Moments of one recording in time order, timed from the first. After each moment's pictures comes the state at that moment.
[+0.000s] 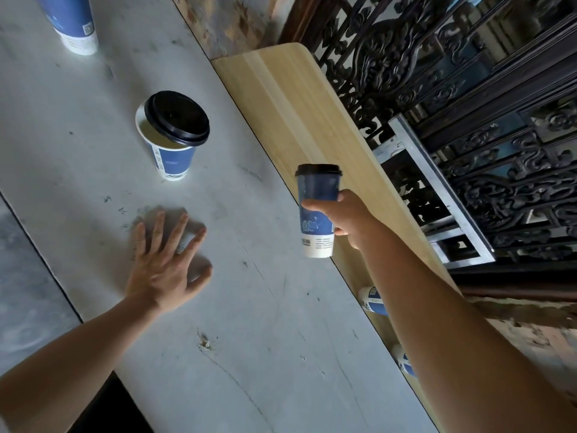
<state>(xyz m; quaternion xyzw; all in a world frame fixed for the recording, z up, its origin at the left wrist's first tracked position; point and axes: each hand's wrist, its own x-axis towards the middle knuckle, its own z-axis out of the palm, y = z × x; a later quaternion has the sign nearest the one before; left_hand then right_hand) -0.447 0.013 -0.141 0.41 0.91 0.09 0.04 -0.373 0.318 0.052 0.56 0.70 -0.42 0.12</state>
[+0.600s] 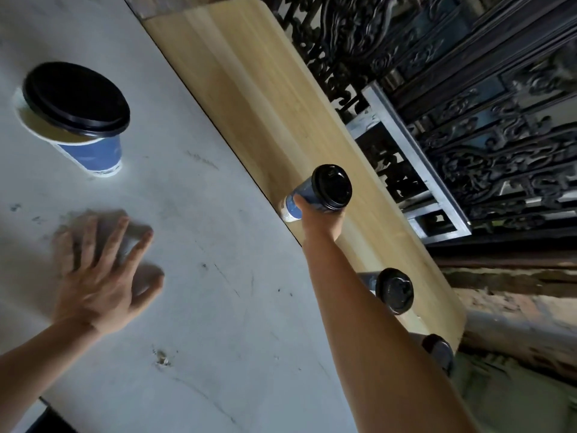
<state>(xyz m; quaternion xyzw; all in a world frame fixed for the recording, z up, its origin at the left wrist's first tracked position) -0.447 0.014 -0.151 0.41 0.90 0.13 -0.03 -0.342 0.338 -0.025 0.70 0.53 -0.42 -0.22</state>
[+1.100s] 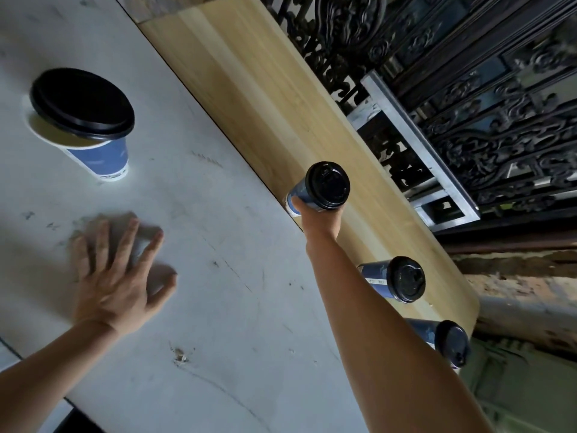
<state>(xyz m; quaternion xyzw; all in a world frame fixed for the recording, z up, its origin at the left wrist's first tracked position) -0.447 0.013 -0.151 0.41 0.90 0.13 -0.02 -0.334 0.322 -0.040 0.67 0.54 -0.45 -0.22</state>
